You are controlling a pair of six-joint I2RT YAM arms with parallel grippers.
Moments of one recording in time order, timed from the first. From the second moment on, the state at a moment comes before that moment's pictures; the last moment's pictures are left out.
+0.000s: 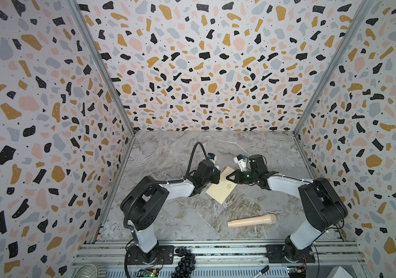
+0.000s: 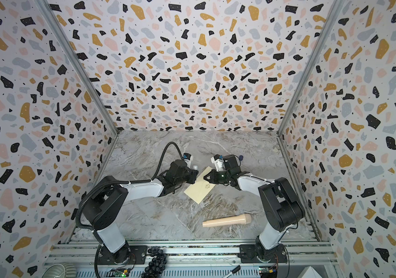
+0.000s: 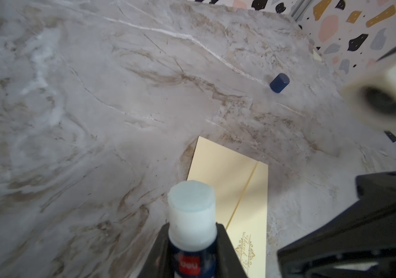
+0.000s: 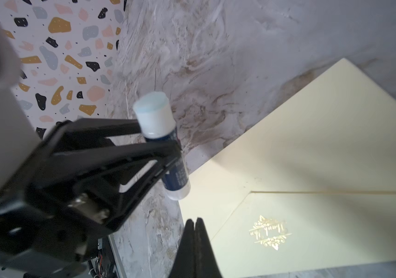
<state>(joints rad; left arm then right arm) -0.70 1.76 0.92 0.25 -0.02 -0.41 0.45 1.66 0.85 0.06 -0.66 0.51</state>
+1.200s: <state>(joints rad) -0.75 1.75 0.81 0.25 0.01 -0.46 0.55 1.84 0.92 -0.07 -0.57 0.41</state>
